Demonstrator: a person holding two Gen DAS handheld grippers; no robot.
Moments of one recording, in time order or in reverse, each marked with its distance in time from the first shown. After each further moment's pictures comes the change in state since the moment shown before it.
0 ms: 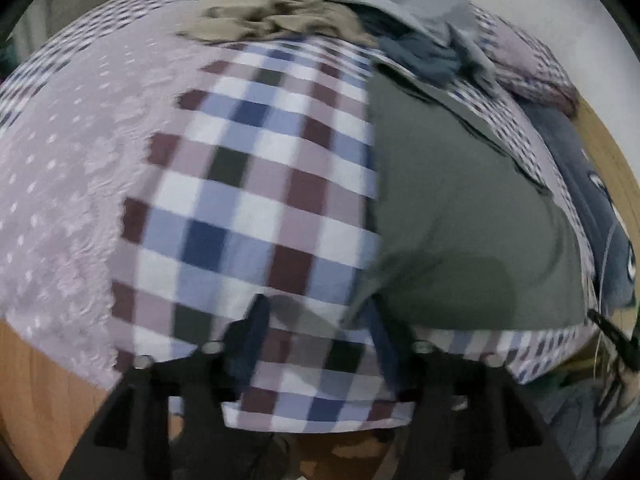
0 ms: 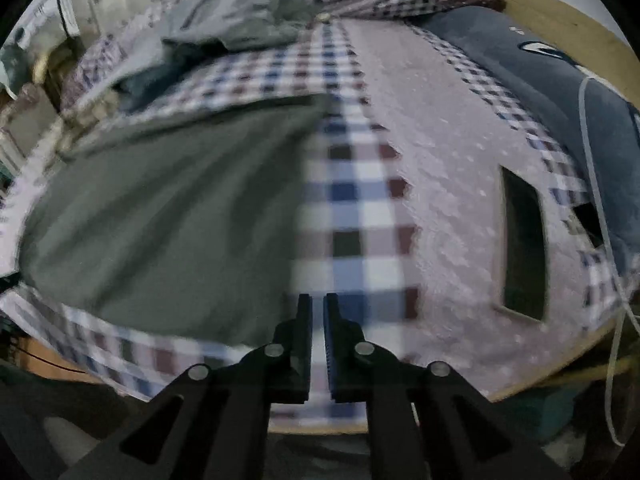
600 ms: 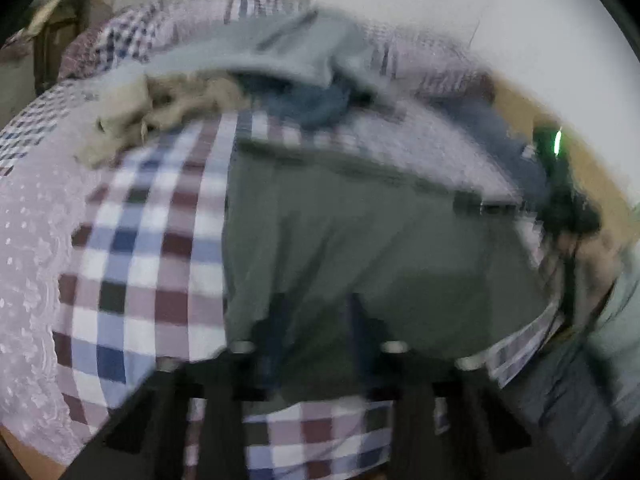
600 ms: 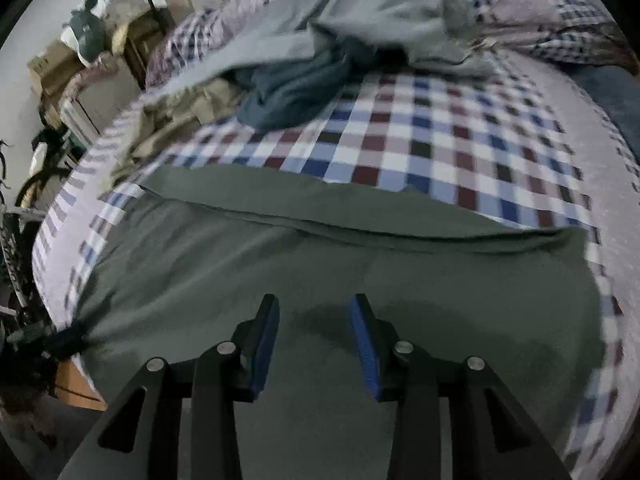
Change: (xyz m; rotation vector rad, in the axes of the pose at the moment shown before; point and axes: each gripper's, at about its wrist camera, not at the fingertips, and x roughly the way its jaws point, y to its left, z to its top) left arm 0.009 -0.067 0.014 0.291 -0.117 -0.133; right arm 0.099 0.193 0.141 -0.202 0.030 0.269
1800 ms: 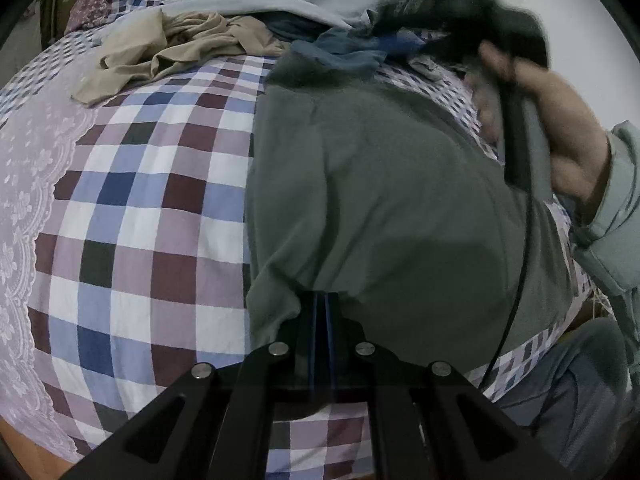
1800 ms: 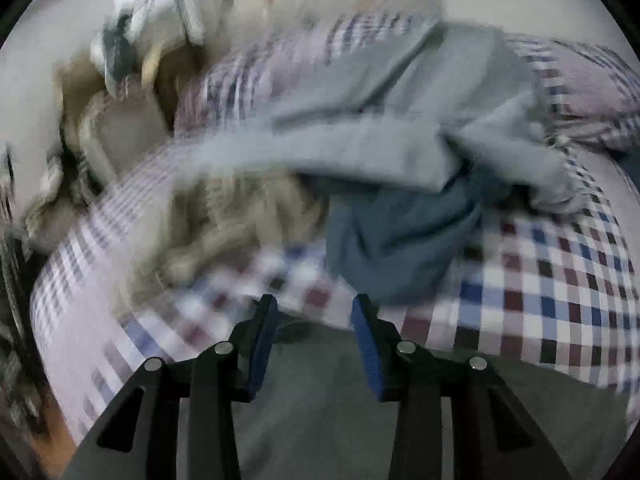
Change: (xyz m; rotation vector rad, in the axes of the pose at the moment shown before) left arm 0.021 0.012 0.002 -0.074 0.100 -0.005; right arm 0.049 0.101 0.134 -0.052 -0.262 0.065
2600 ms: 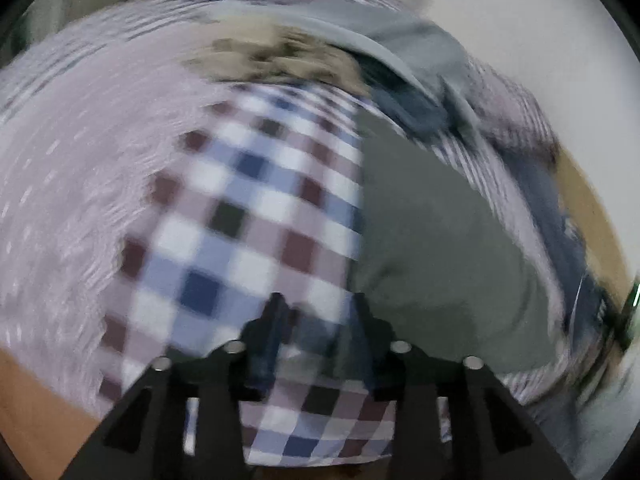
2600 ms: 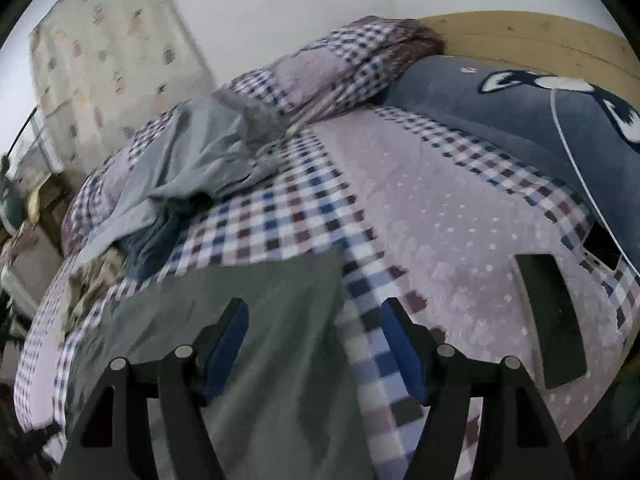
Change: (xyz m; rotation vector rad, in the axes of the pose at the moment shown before) left arm -0.056 0.076 -0.034 -0.400 -0.154 -0.037; right arm -0.269 -0.206 -0.186 0.412 -0.191 -0.393
